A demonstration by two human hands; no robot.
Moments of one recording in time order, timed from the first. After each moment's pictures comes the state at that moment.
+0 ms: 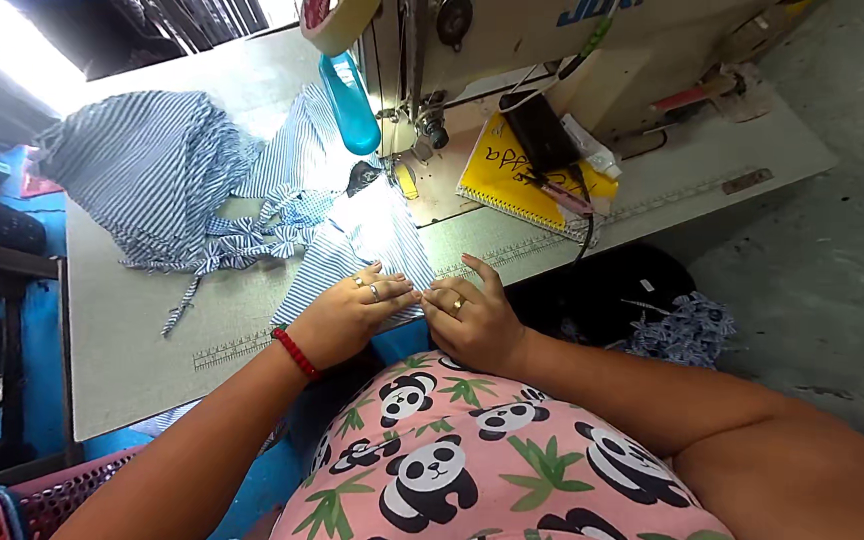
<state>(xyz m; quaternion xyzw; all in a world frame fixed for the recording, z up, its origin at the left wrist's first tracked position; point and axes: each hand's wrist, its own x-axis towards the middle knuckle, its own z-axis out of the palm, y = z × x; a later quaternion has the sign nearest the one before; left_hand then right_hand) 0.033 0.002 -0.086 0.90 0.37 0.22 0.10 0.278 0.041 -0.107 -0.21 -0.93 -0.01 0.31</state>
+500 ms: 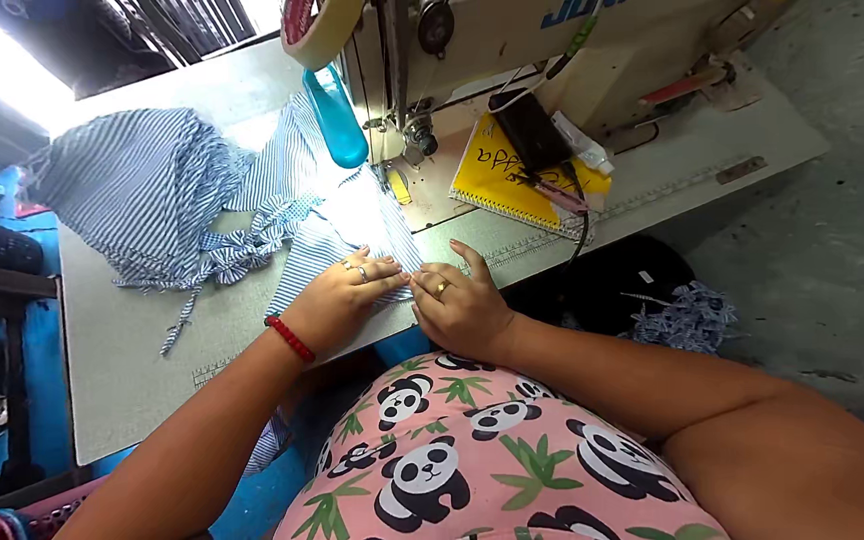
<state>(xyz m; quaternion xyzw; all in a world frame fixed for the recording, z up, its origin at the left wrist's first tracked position) 0.020 0.029 -0.086 0.89 0.39 0.22 0.11 0.260 0.057 -0.102 -0.24 -0.93 -0.03 0.28</state>
